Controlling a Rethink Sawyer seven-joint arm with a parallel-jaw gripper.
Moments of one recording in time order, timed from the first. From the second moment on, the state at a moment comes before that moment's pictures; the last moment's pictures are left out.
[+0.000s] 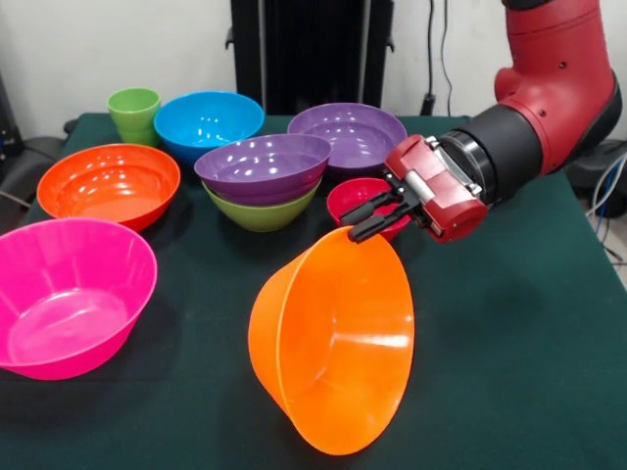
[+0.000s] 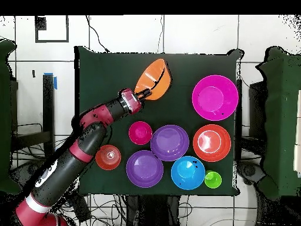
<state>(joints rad) 0.62 0.76 -1.71 1.37 1.21 0.39 2.64</state>
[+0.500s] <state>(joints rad) 0.56 0.82 -1.84 1.32 1.21 0.45 2.76</state>
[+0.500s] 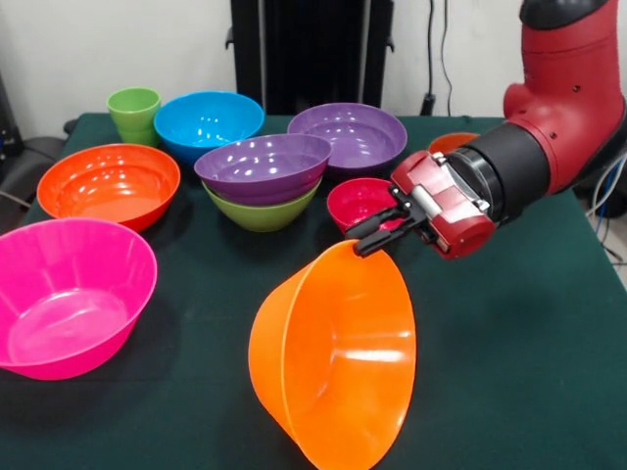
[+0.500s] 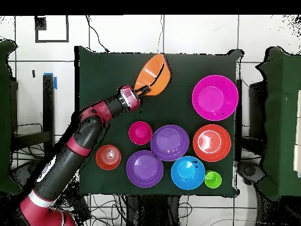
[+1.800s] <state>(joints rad) 0.54 0.90 -1.92 1.20 1.19 0.59 2.93</state>
